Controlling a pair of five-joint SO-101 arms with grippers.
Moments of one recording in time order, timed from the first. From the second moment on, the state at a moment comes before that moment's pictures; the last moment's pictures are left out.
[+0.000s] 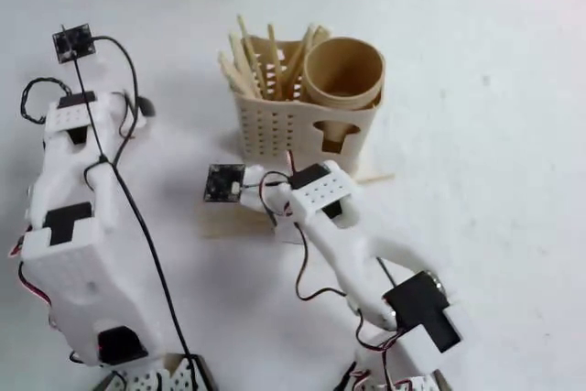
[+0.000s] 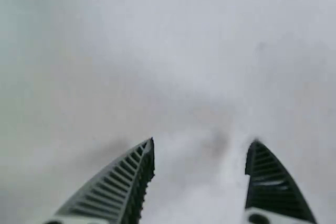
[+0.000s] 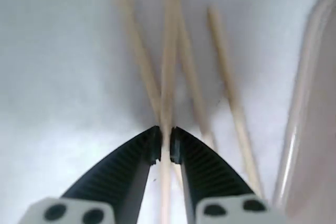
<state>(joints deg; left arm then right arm) -21.8 27.4 1.8 43.9 8.5 -34.0 2.0 38.5 51.3 55.1</state>
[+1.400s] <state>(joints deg) -21.8 27.4 1.8 43.9 8.5 -31.7 -24.8 -8.1 44.0 8.1</state>
